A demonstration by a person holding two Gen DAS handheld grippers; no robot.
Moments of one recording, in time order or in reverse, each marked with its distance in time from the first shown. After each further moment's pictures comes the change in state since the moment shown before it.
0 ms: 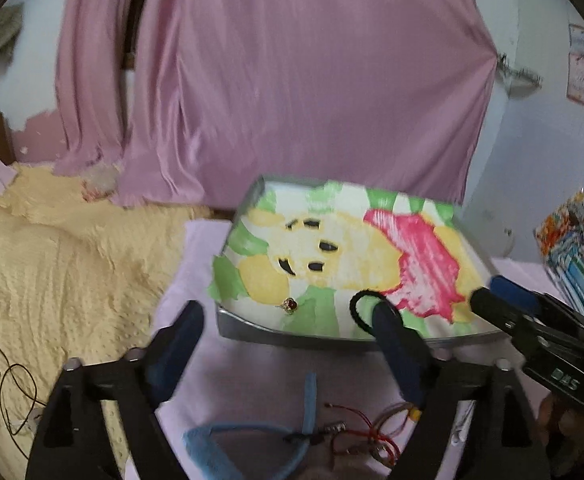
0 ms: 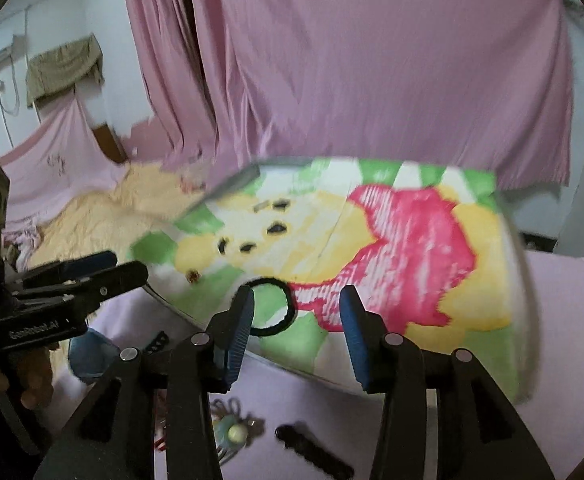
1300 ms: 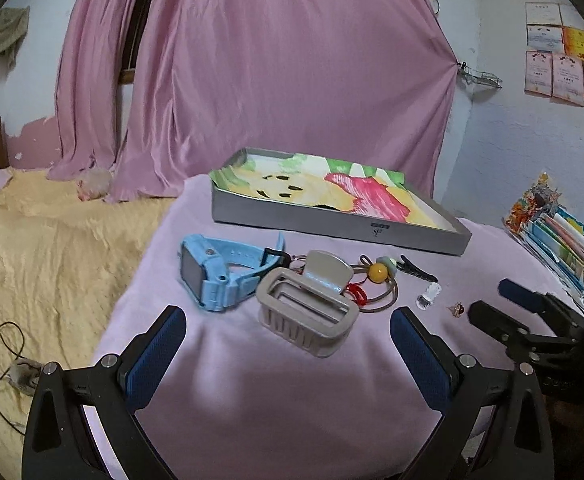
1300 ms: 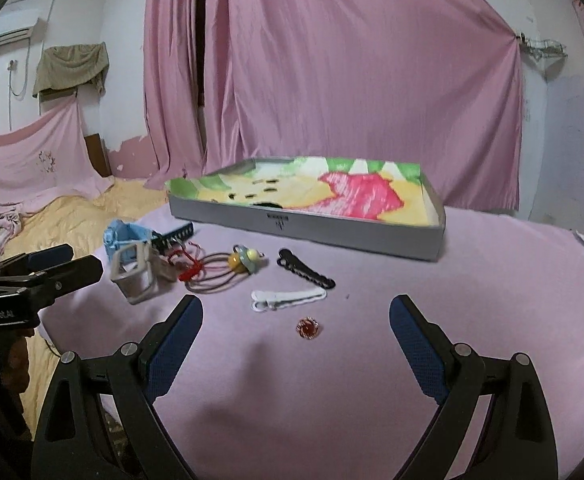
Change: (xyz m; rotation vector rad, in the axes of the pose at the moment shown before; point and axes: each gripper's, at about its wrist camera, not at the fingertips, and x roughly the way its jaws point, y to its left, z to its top) left arm -0.057 -0.003 -0.118 0.031 -0.064 -0.086; right arm -0.115 0.012 -0.131 -0.076 -0.146 -0.141
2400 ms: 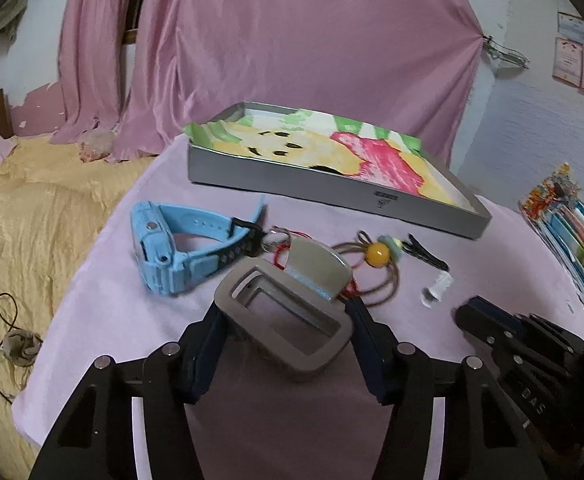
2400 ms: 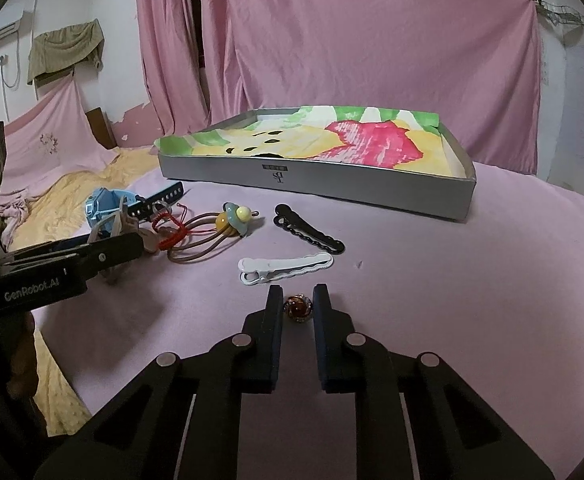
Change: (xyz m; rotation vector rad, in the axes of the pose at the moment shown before) left arm 0.034 -0.024 0.004 -0.046 0.163 0.047; right arm 0.041 -0.002 -0.005 0.026 0.161 0.056
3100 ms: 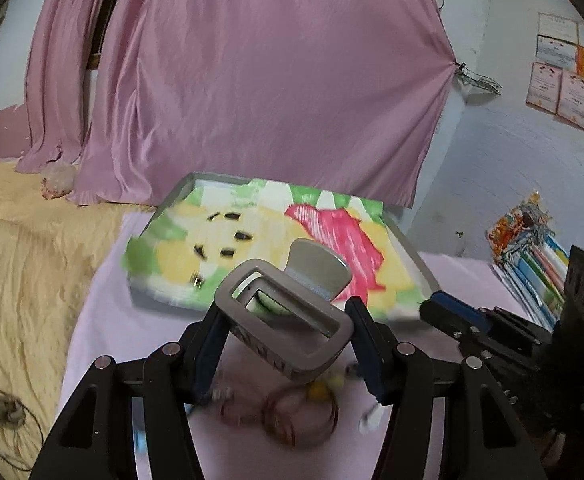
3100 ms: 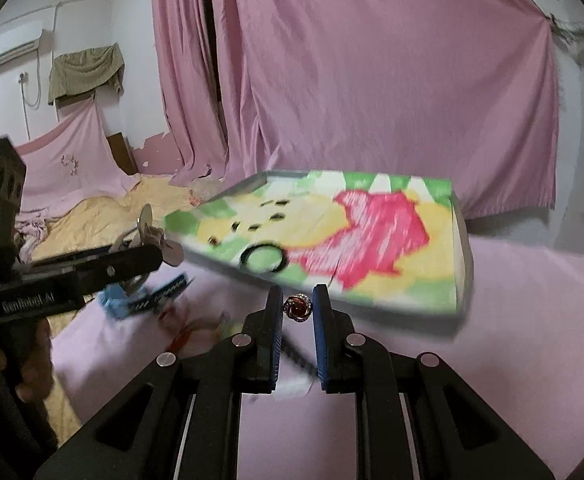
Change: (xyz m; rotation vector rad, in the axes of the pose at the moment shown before) left arm 0.014 -0.021 0.111 0.012 -0.073 -0.135; right arm -0.002 -0.023 0.083 -0.037 -0.108 0.075
